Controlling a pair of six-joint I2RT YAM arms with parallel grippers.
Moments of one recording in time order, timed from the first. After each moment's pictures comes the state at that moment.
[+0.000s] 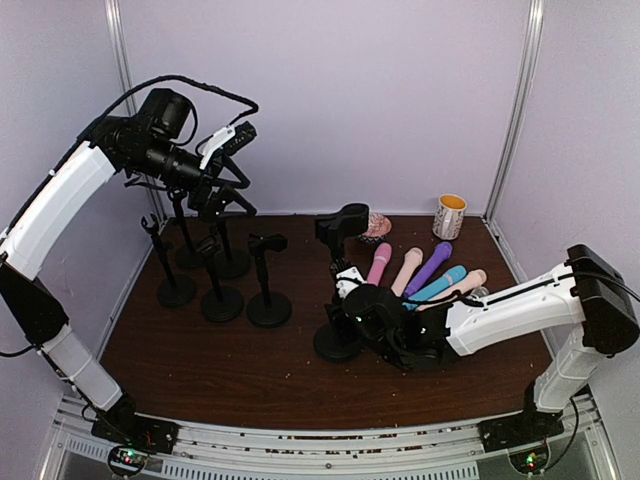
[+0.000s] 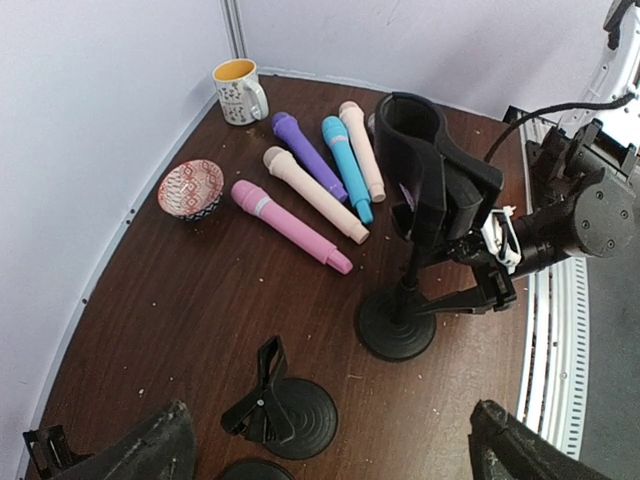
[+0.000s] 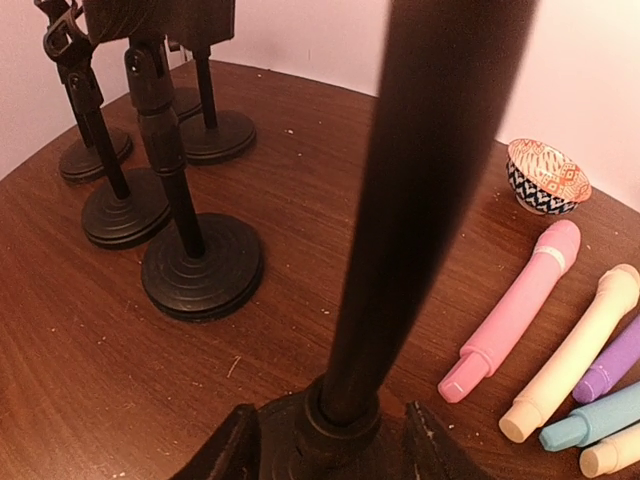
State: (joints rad) left arm -0.50 1.60 1.94 -1.13 0.61 0.54; right arm 1.20 1.65 0.92 0.20 0.66 0.31
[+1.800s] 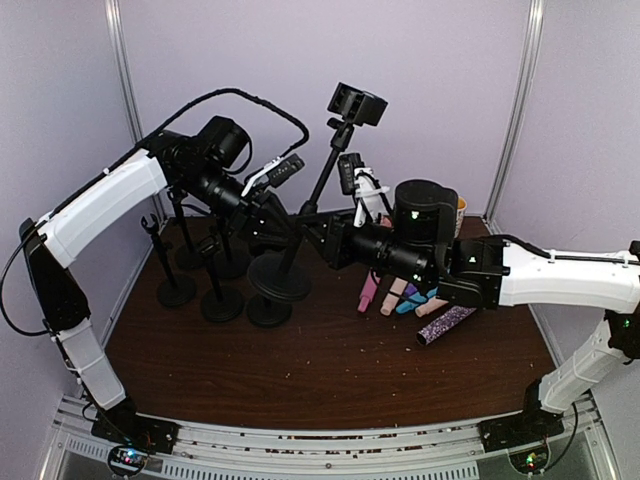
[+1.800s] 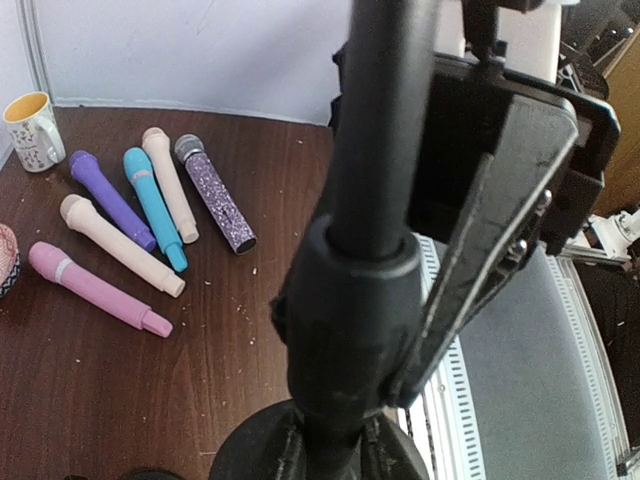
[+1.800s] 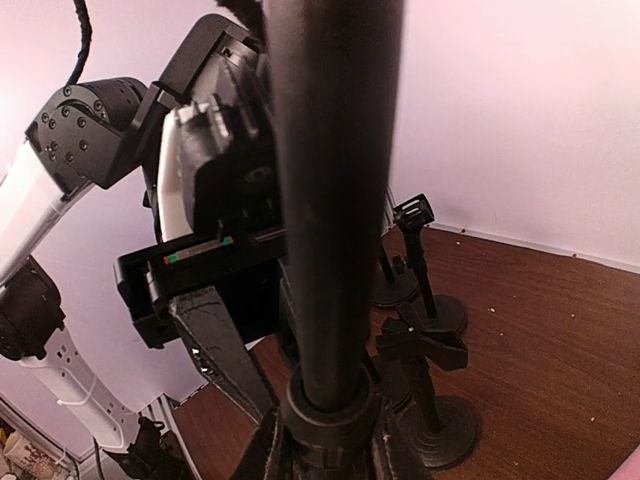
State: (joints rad) left arm -0.66 1.75 1.91 -1.15 0.95 0.58; right arm 1.13 1.46 1.24 0.17 0.23 0.40
